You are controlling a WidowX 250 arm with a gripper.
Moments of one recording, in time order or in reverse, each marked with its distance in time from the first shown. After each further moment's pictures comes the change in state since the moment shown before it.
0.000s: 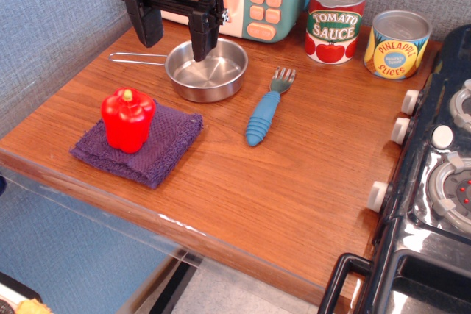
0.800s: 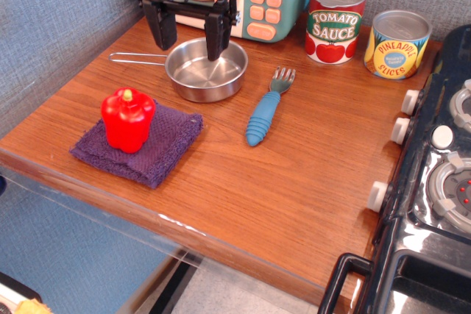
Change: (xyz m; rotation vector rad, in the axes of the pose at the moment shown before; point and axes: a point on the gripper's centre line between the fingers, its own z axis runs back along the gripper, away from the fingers) arm 0.032 0.006 -0.025 -0.015 0.044 0.062
